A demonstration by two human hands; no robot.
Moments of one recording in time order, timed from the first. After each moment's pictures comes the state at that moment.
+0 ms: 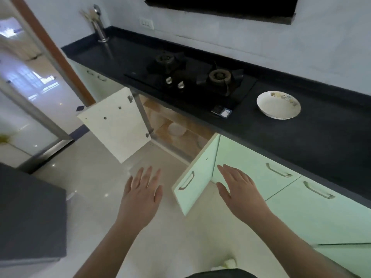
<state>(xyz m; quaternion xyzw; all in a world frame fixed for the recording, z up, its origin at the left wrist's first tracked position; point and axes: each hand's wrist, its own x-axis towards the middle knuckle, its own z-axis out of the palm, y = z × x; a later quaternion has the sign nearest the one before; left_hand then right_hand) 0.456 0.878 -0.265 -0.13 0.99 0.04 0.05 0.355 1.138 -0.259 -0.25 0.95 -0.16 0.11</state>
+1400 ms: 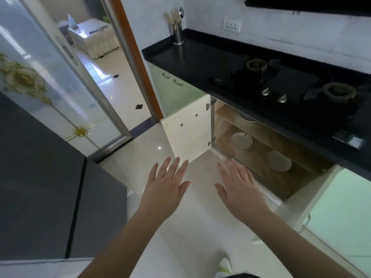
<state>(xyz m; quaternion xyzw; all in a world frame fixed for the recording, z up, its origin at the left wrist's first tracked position) 0.485 0.533 -0.233 -0.14 0.99 -0.02 0.06 0.374 0.729 -0.258 -0.38 0.92 -0.08 0.05</state>
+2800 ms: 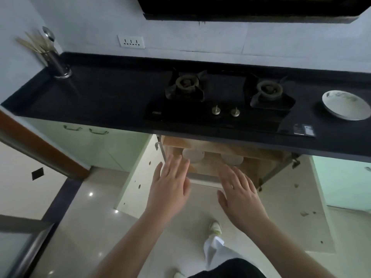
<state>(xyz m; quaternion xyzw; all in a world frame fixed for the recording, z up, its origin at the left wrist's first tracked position) 0.148 0.346 -0.276 0.18 0.98 0.07 -0.02 0.204 0.549 -0.267 -0.04 0.99 -0.09 0.03</state>
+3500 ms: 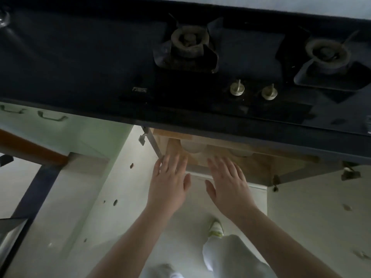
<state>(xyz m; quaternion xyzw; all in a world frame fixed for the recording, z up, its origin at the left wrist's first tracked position) -0.007 0.365 -0.475 0.17 0.98 0.02 0.08 0.025 0.544 -0.458 -0.06 0.99 -0.07 0.06</state>
